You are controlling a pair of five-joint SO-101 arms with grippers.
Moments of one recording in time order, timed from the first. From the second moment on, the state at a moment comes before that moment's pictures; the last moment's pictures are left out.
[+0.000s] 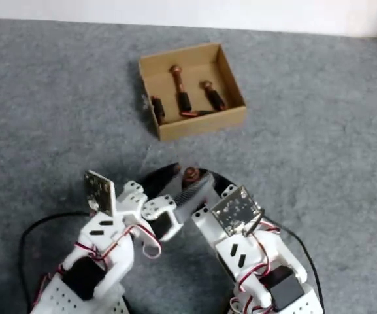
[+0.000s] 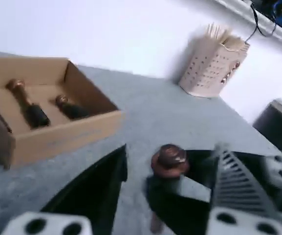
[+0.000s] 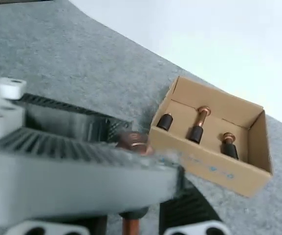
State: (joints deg) left arm 35.0 -103.9 90.0 32.0 30.1; right arm -36.9 -105.0 81.9 42.7 14.8
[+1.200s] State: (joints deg) left arm 9.0 -101.9 96.0 14.1 27.1; right arm -36.9 -104.8 87.7 38.4 18.9
